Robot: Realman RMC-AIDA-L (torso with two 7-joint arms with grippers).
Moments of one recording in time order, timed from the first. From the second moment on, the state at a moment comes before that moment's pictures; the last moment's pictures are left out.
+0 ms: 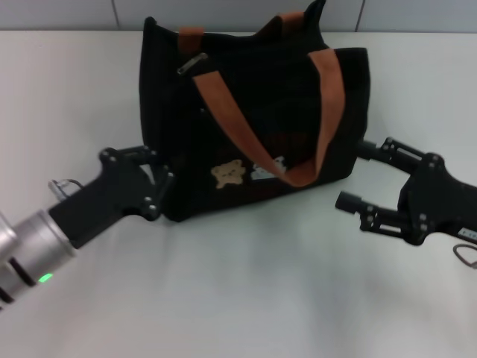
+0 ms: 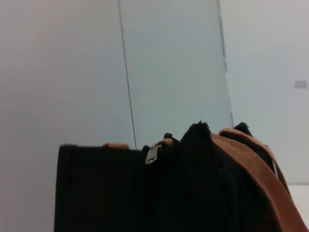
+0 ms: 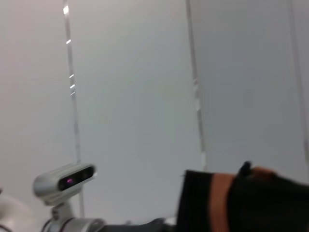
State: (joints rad) left arm -0.41 -2.07 0.48 0.08 1.71 1.52 -0.37; right arm 0.44 2.08 -0.44 -0.35 -1.94 -1.81 0.85
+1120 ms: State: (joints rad) left arm -0.46 -2.02 0.52 0.66 1.72 1.91 -0.63; right arm 0.74 2.09 -0.63 0.14 -1.75 -1.47 0.80
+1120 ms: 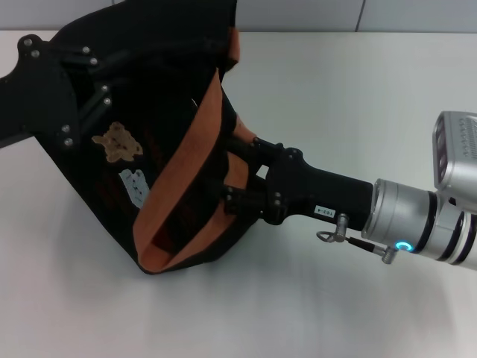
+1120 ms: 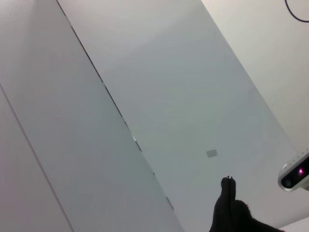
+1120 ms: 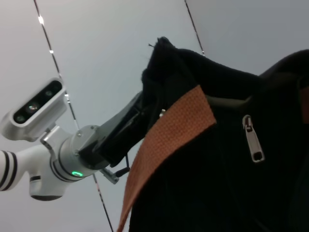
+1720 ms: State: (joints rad) left arm -0.42 -2.07 0.63 0.64 1.74 1.90 -0.55; right arm 0.56 2.09 -0.53 0.01 -1.74 -1.56 0.80
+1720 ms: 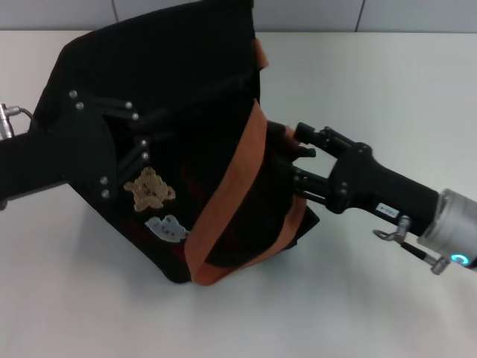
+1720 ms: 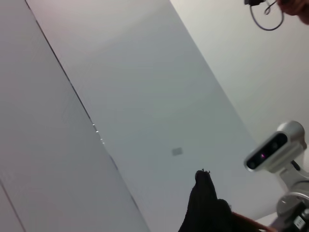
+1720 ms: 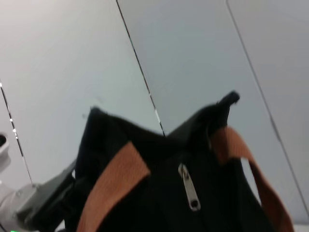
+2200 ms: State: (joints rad) left arm -0.43 -2.07 0.70 0.58 1.74 1.89 -0.52; right arm 0.51 2.09 -0.48 -0.07 -1.74 -1.65 0.56
